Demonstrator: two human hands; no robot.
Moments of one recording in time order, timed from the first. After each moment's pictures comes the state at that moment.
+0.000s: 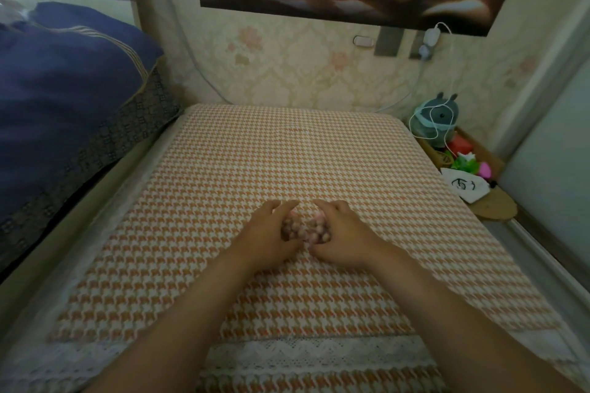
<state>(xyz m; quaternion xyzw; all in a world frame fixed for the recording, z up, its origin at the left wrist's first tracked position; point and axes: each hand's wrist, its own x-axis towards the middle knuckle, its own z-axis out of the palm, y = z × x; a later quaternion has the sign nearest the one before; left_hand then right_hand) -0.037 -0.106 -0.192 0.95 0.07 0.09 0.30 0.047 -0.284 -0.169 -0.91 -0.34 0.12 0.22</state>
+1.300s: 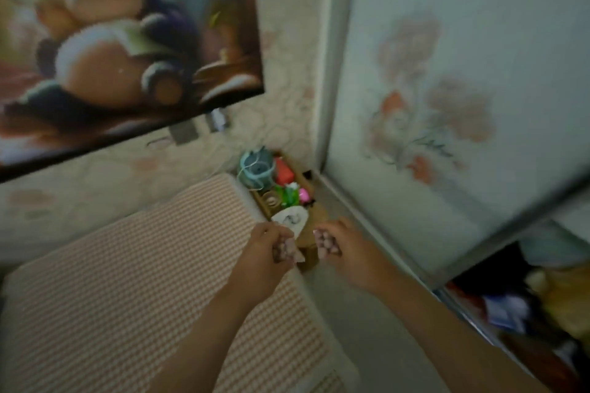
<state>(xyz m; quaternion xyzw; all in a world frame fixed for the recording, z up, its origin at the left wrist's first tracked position) 0.174 -0.392 0.219 0.90 -0.12 -0.05 0.42 0.177 -0.610 0.210 -0.92 -0.11 0.10 0.35</state>
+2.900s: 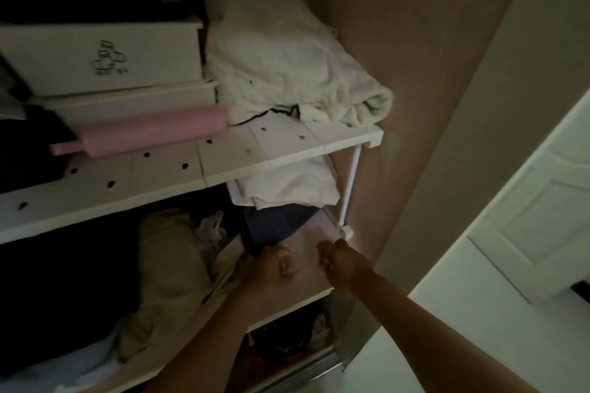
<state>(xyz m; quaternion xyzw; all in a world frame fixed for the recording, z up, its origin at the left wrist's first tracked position) -0.072 -1.392 0.292 0.61 -0.64 -0.40 0.23 -0.266 -1.409 0.313 -0.75 0.62 -0.01 0.24</state>
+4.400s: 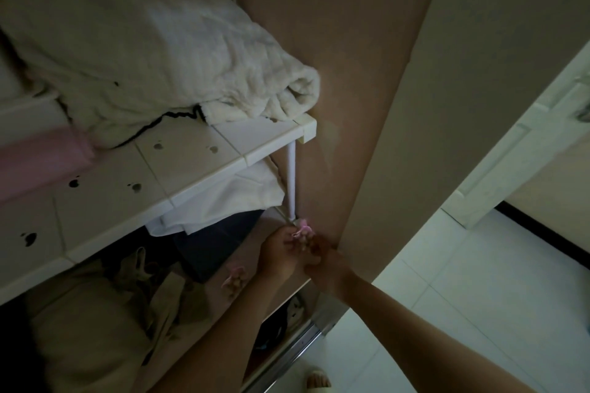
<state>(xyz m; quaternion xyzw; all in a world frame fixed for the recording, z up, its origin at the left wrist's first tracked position) -0.190 -1.469 0.278 0.58 -0.59 -0.48 0.28 -0.302 -1.422 0.288 -0.13 0.47 -0.55 0.68</state>
